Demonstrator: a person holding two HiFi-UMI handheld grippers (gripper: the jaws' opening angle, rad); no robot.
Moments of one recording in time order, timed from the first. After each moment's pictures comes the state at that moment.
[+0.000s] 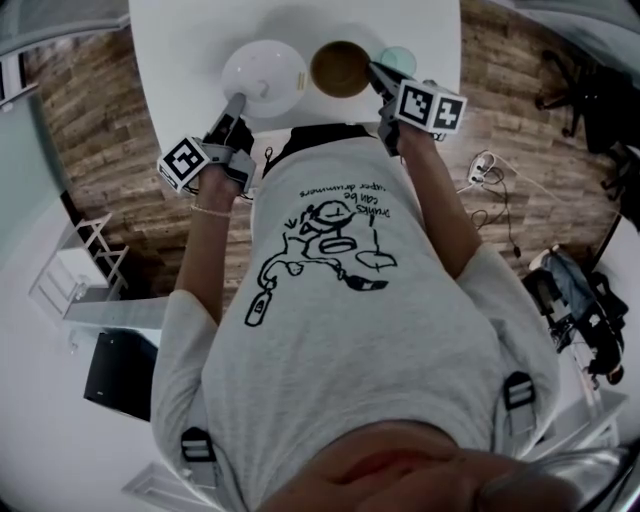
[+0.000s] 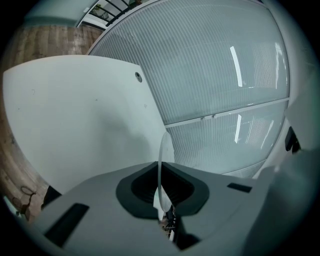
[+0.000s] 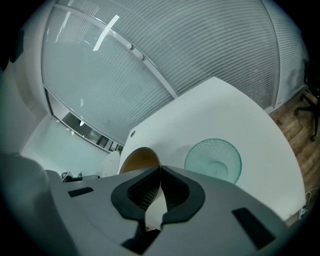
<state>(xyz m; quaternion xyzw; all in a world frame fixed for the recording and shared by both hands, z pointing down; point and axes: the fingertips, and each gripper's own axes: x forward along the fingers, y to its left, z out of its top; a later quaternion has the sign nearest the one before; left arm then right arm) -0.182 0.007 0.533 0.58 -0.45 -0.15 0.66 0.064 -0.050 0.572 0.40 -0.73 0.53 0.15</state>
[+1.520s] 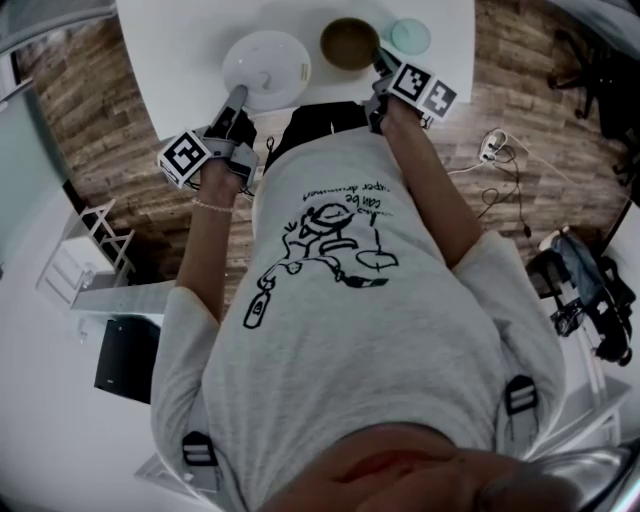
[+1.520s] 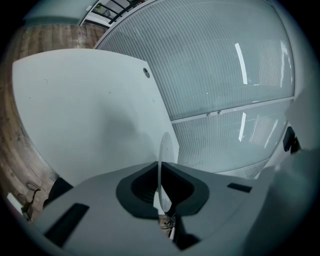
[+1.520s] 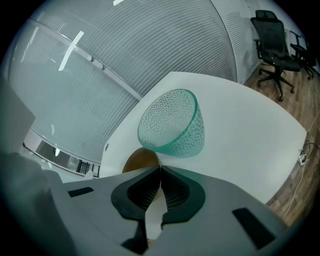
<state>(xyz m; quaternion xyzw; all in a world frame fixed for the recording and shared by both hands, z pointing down) -0.173 0.025 0.563 0.57 -0.45 -0.12 0.68 0.094 -0.031 0.653 0.53 -0.60 0.59 0.10</state>
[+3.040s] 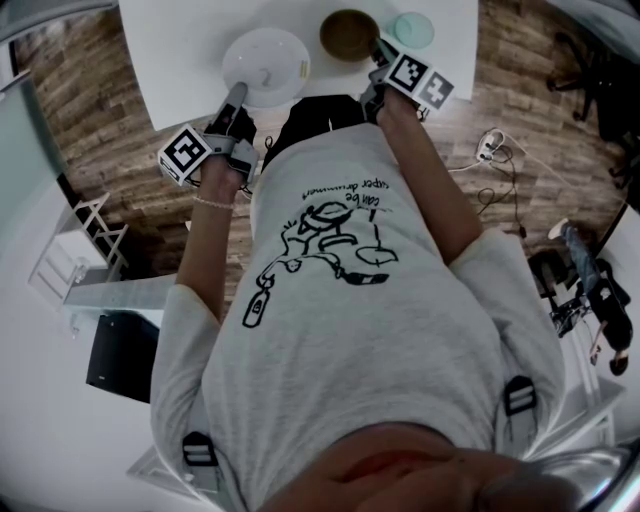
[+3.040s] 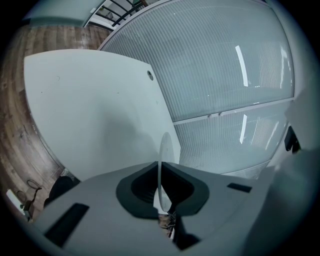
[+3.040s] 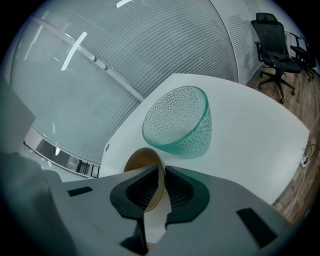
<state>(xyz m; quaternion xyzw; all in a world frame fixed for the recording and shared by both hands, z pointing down) -0.177 0.033 0.575 0.55 -0.46 -0.13 0.68 0.085 -0.046 0.660 0.54 -0.60 0.58 0.10</state>
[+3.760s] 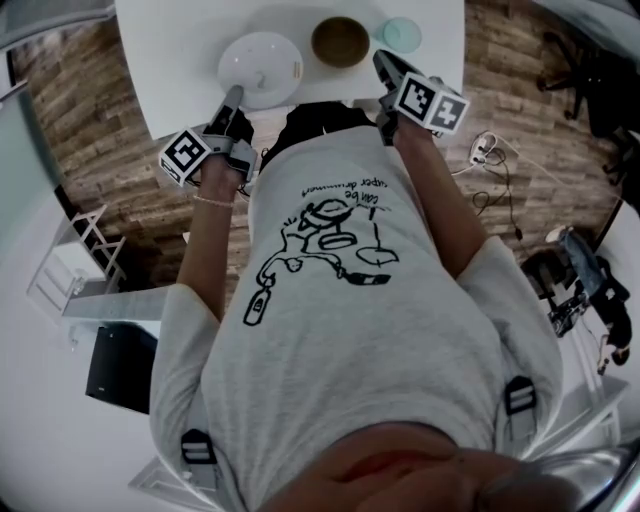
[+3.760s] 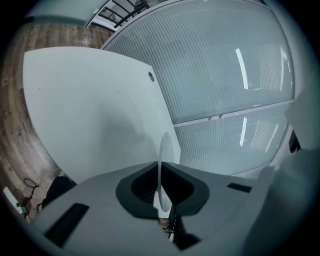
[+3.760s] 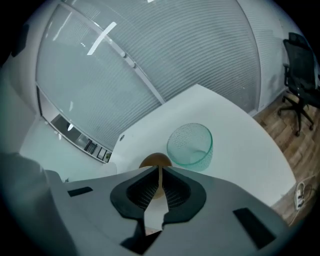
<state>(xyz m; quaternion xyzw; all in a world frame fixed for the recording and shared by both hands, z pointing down) -0.180 0.034 0.574 0.56 -0.47 -0.15 0.67 0.093 -0.028 0.596 0.49 -0.70 0.51 0.14</state>
